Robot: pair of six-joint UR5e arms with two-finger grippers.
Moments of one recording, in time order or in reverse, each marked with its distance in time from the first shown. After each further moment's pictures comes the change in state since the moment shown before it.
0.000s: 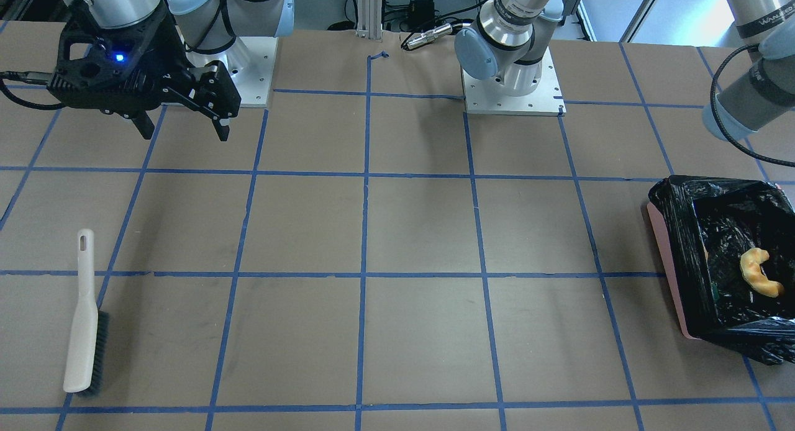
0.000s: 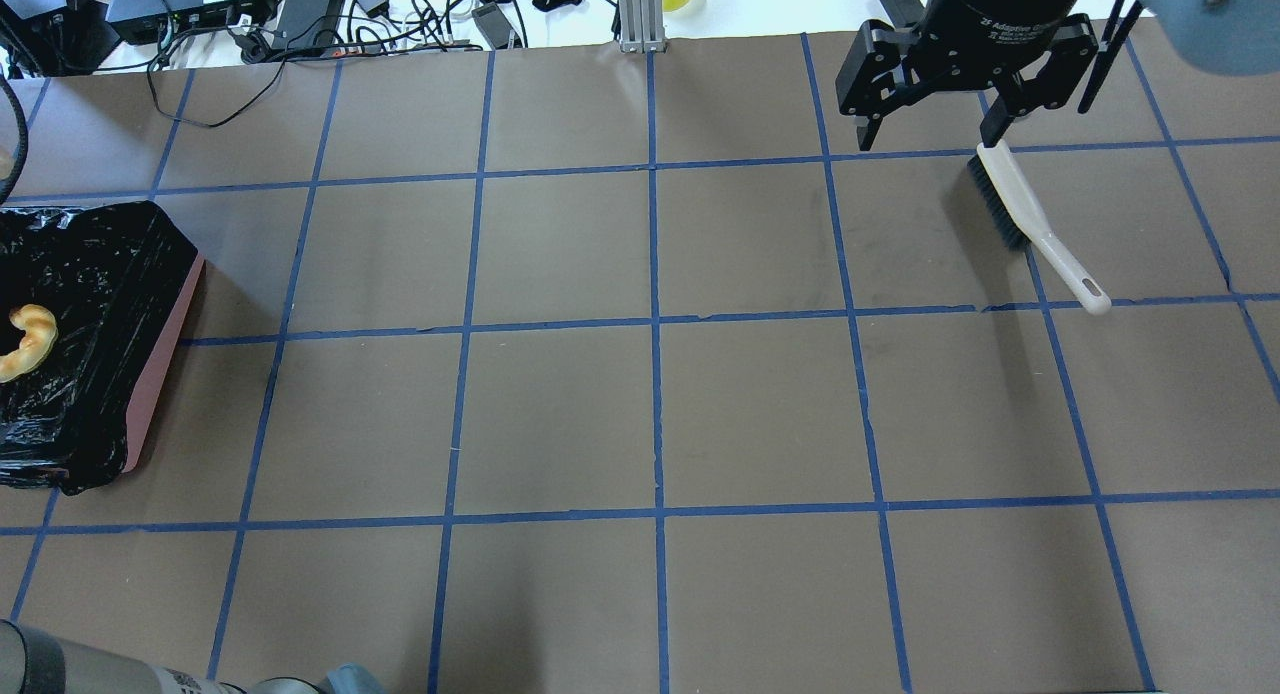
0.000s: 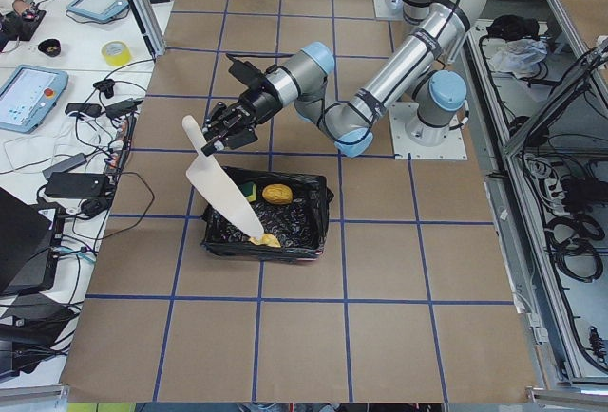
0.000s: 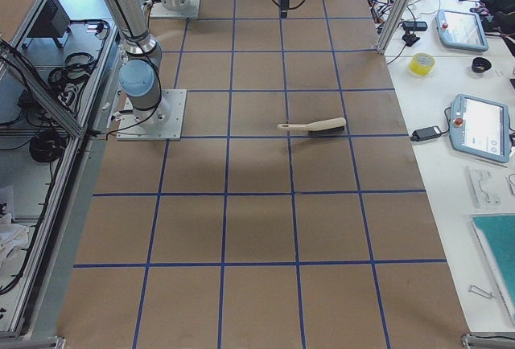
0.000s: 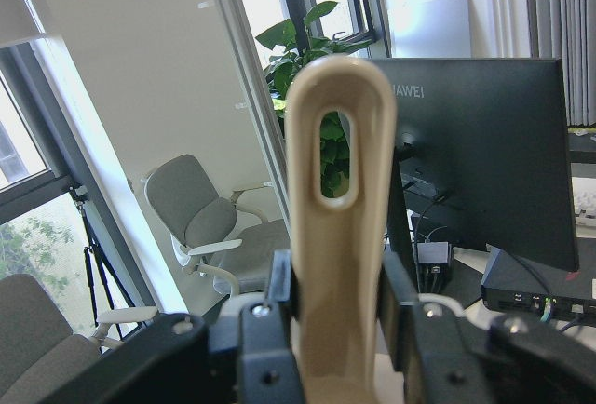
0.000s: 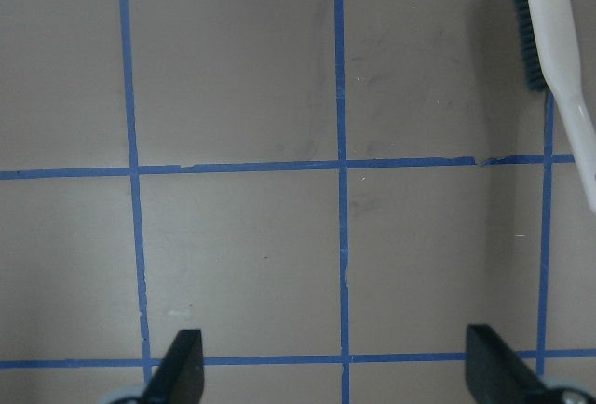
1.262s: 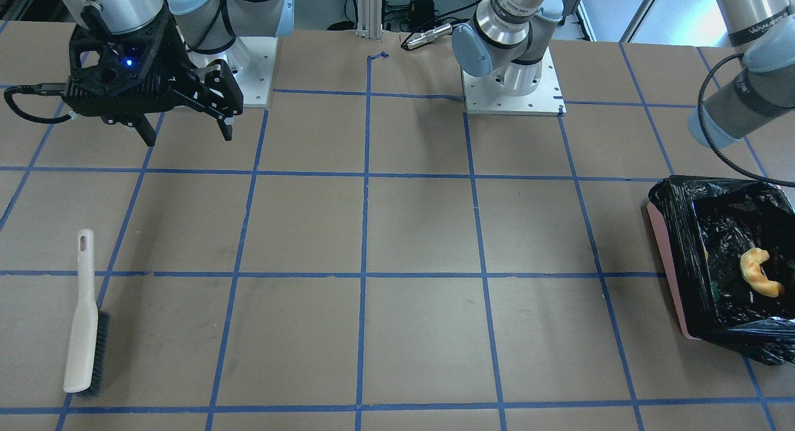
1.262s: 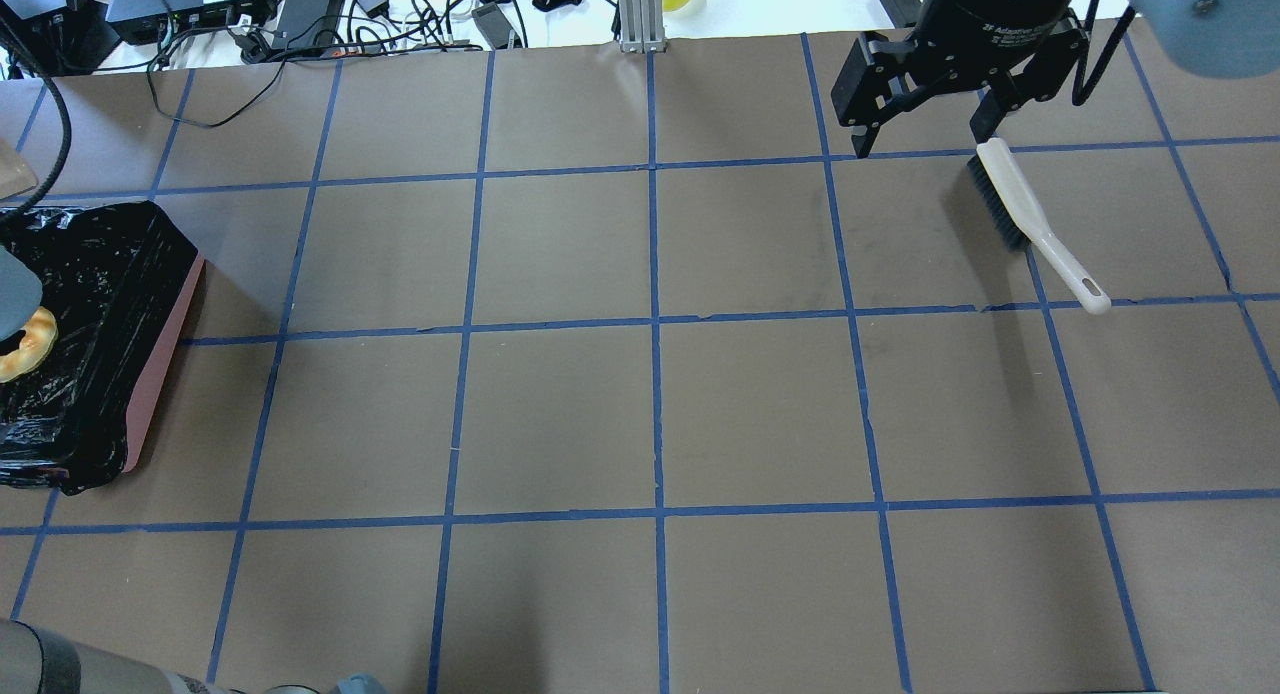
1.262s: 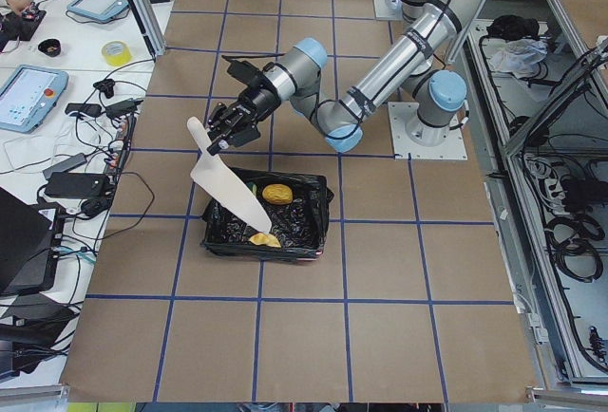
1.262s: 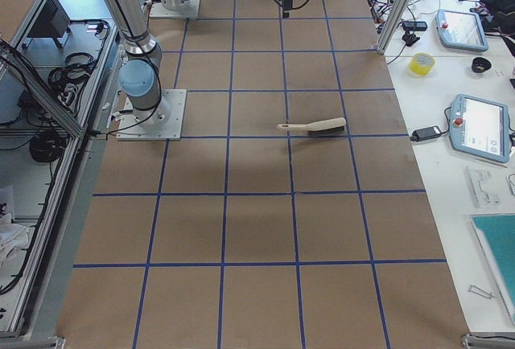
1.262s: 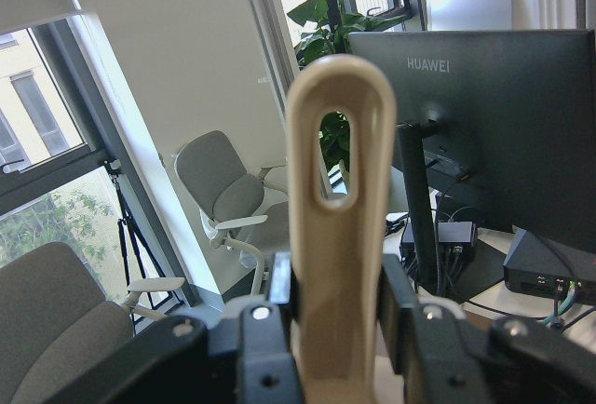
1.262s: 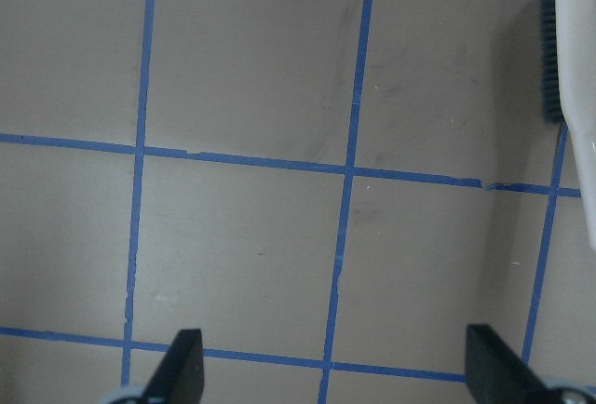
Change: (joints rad) left arm -0.050 0.005 0.062 -0.170 0.112 -0.004; right arm 0.000 0.003 0.005 -0.008 0.002 -0.124
